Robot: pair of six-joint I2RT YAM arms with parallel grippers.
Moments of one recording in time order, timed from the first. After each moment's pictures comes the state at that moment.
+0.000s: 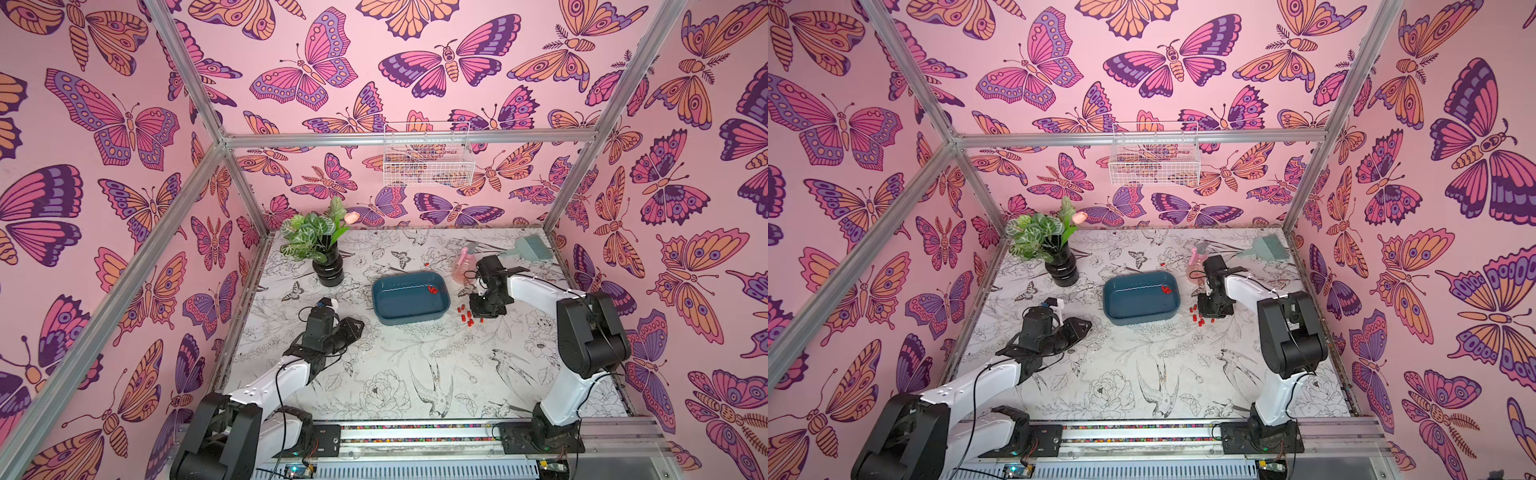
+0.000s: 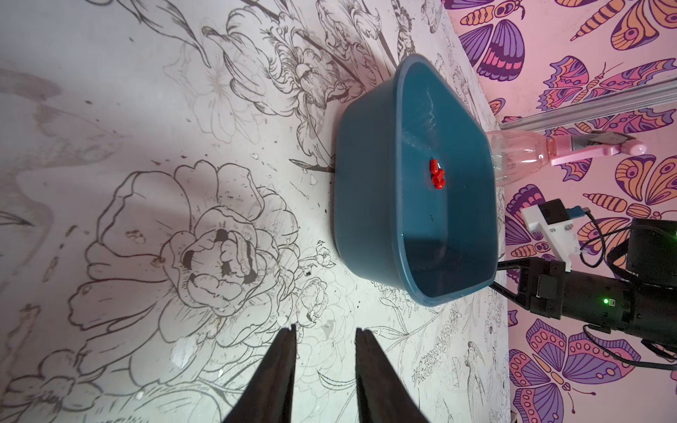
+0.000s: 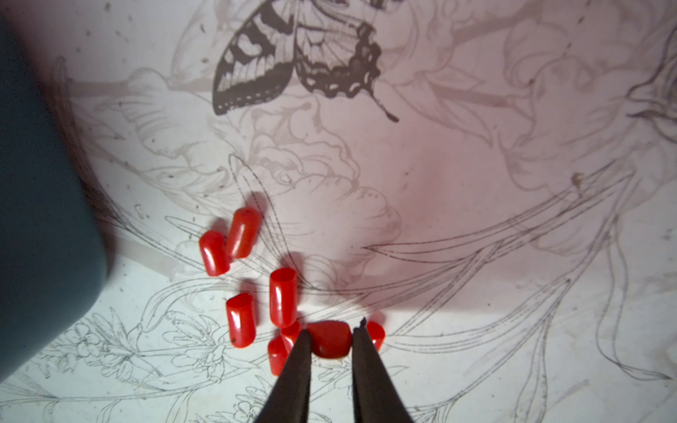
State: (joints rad) left arm -0.28 1.15 0.36 0.12 0.30 -0.83; right arm 0.32 1.80 1.16 -0.74 -0.07 0.24
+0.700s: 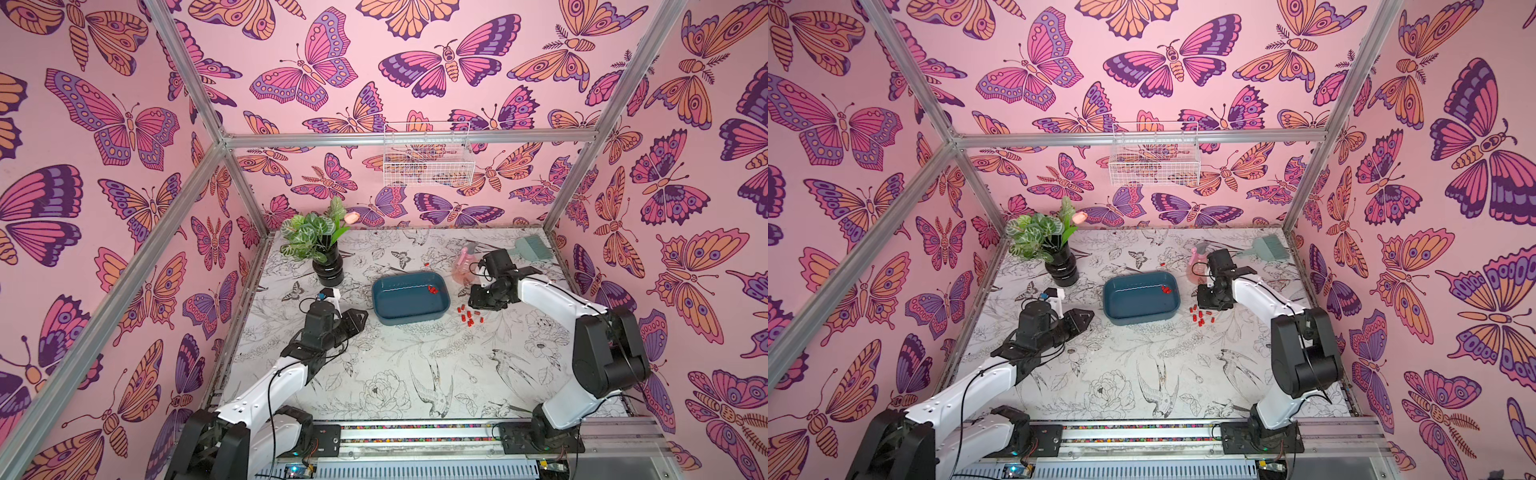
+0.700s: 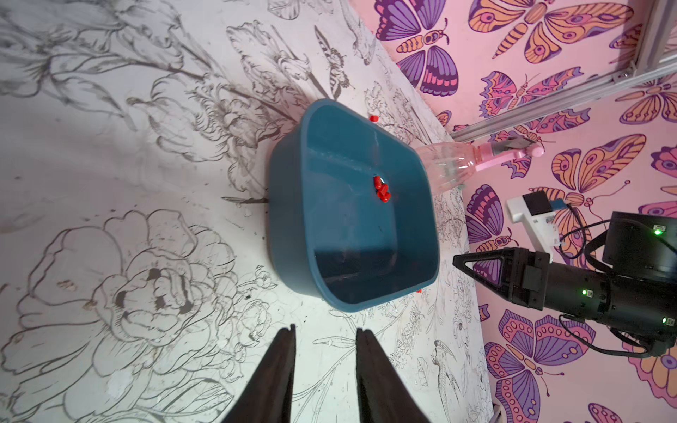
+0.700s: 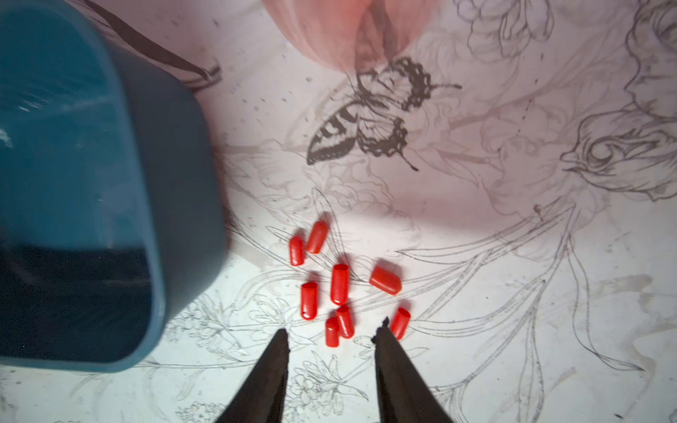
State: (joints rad) left arm -0.35 1.08 0.45 0.10 0.27 -0.81; right arm 0.32 1.64 1.12 -0.64 -0.16 0.28
